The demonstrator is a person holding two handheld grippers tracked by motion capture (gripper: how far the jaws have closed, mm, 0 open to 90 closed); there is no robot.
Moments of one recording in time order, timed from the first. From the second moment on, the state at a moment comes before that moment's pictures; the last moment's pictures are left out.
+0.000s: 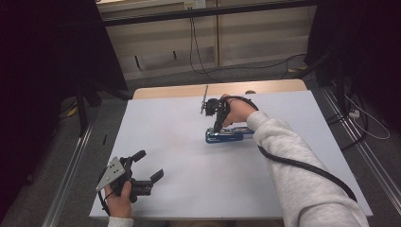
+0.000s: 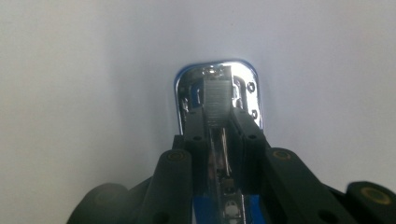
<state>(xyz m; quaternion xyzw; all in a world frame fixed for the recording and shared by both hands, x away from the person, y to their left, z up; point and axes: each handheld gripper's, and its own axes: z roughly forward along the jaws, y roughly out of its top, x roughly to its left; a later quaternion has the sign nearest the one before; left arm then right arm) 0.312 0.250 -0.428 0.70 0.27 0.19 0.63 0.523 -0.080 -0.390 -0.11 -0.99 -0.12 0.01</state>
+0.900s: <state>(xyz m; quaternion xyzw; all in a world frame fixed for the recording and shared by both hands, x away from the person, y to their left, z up) 0.312 0.249 -0.428 0.70 0.27 0.19 0.63 0.525 -0.081 -0.393 -0.10 -0.99 -0.10 0.01</state>
